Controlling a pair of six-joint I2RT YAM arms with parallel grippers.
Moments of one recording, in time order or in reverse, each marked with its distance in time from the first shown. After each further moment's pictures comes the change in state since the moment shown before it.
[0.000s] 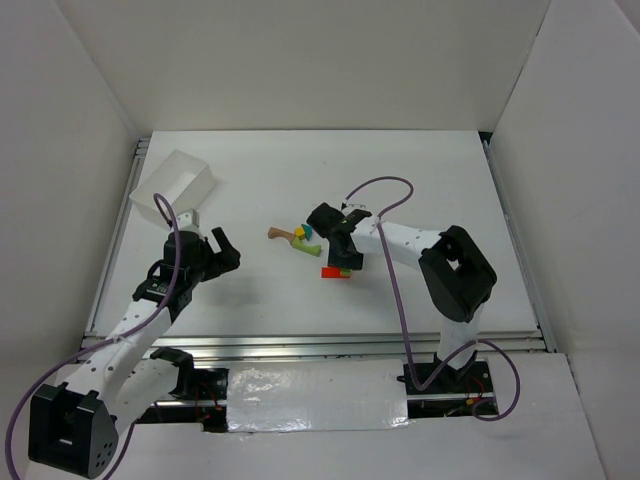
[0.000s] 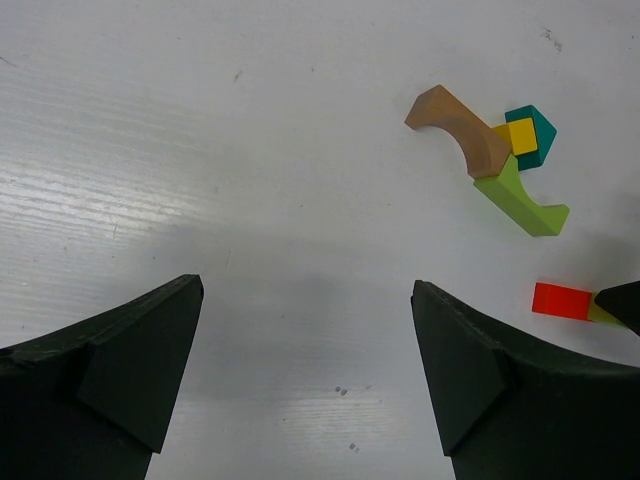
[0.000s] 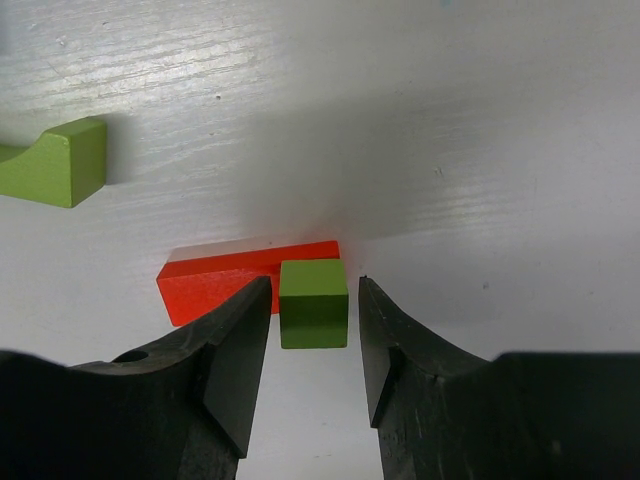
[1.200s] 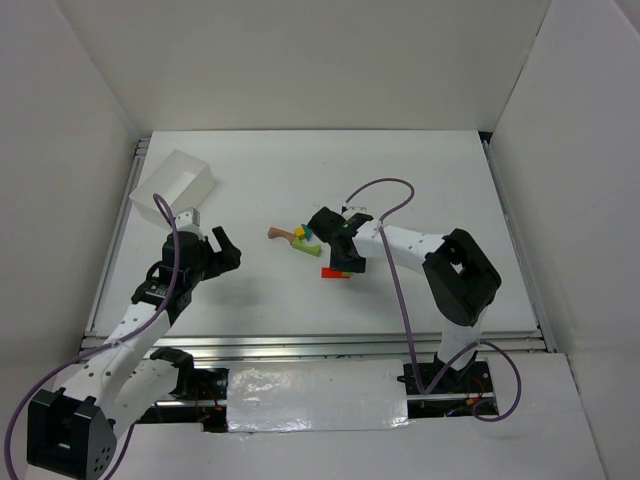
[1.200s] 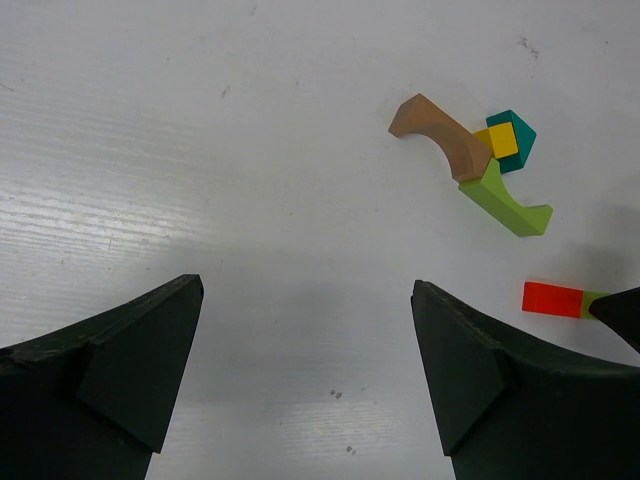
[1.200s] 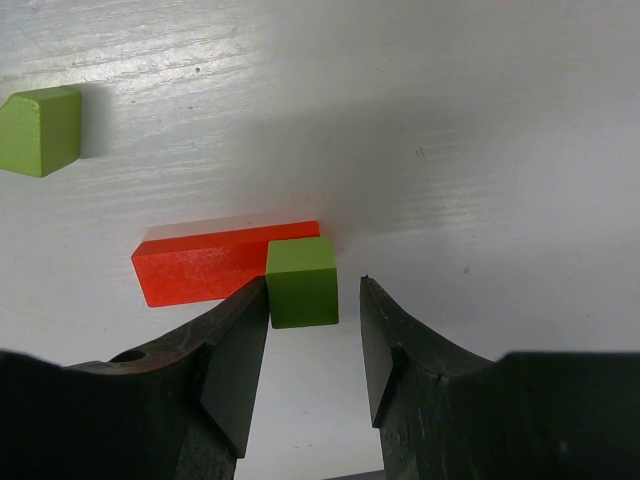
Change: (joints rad) left arm -0.013 -0.027 0.000 0.014 0.000 0.020; right arm 0.018 -0.034 -0.038 -0.007 0.021 -0.012
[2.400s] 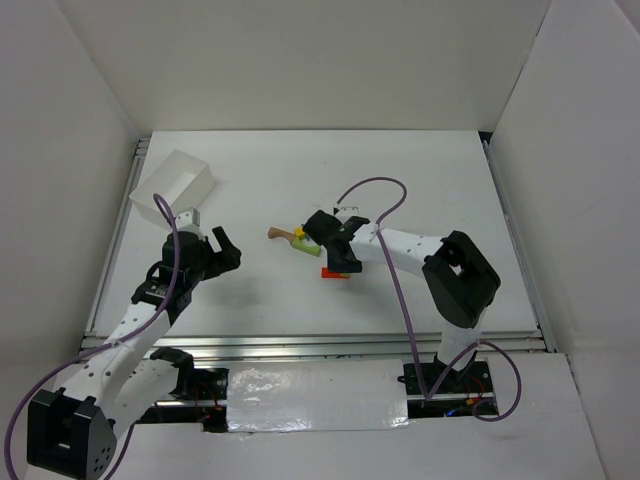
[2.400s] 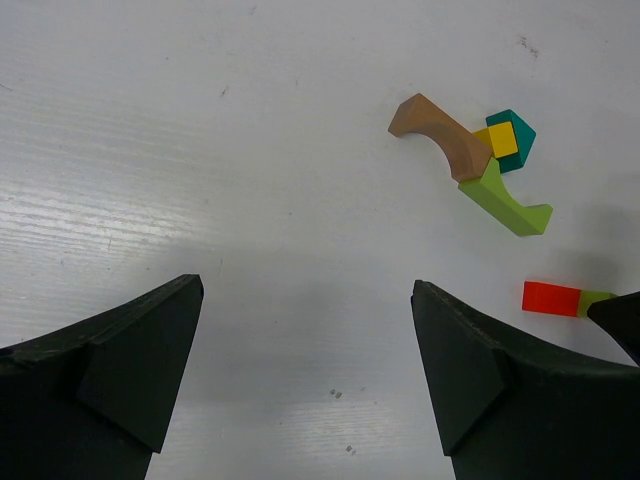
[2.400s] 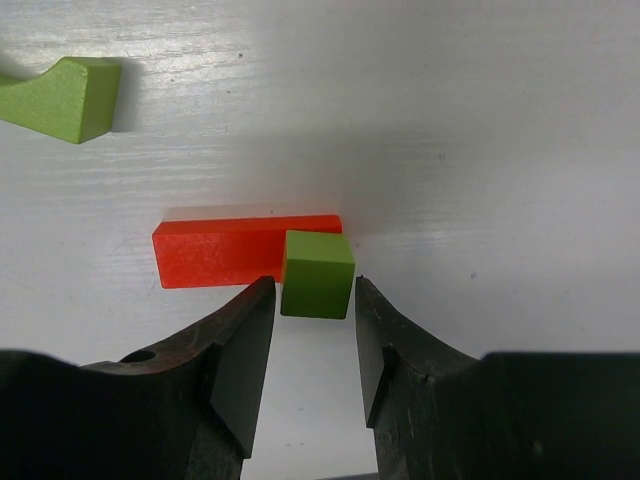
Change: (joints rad) left arm -0.001 0.000 0.000 0.000 0.001 0.001; right arm 0.035 -0.005 0.000 0.023 0.017 -0.069
